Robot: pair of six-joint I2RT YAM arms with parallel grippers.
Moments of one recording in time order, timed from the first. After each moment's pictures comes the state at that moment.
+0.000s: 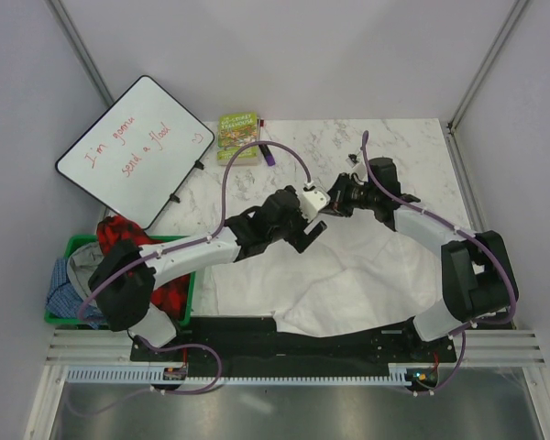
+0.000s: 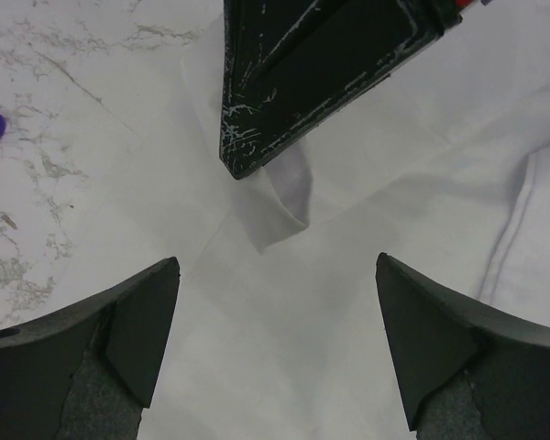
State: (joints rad) left arm -0.93 1.55 1.06 -0.09 -0.13 0.13; right arm 0.28 1.55 0.92 0.05 -0.72 0.80
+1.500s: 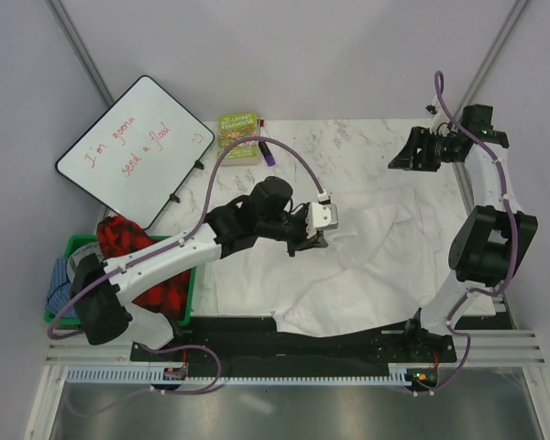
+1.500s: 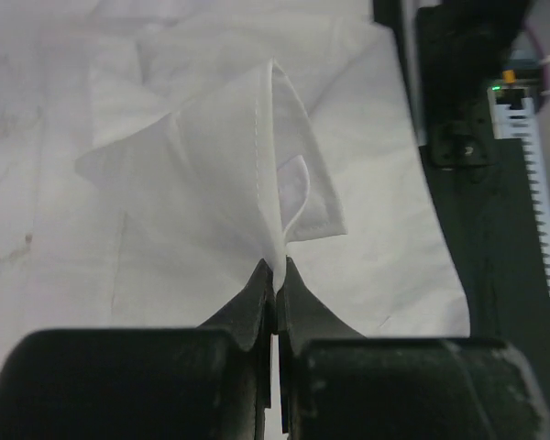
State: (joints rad) left arm -0.94 1.46 1.20 -0.29 0.42 0.32; right arm -0.24 1.78 1.65 -0.80 -0.84 -0.09
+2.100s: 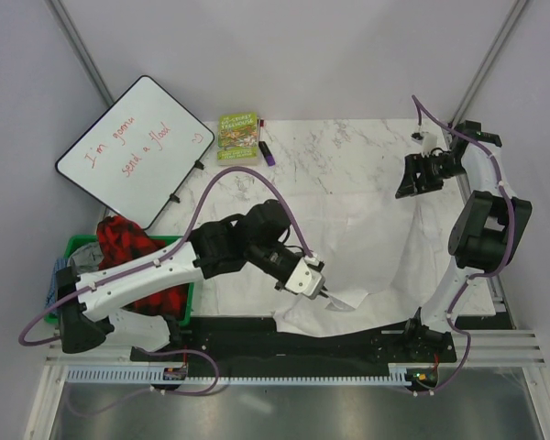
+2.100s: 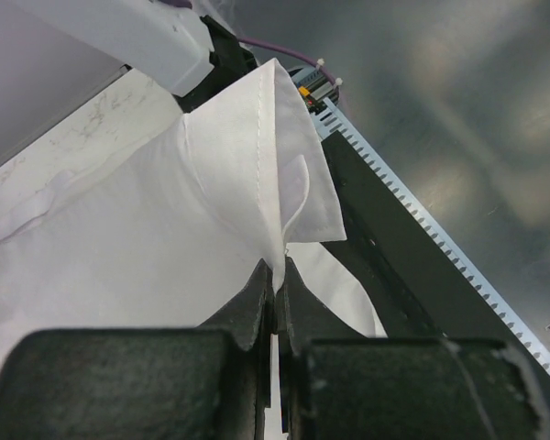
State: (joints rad) left arm -1.12 1.30 1.24 -0.51 0.80 0.74; right arm -0.28 1.95 1.69 -1.11 -0.67 -0.53
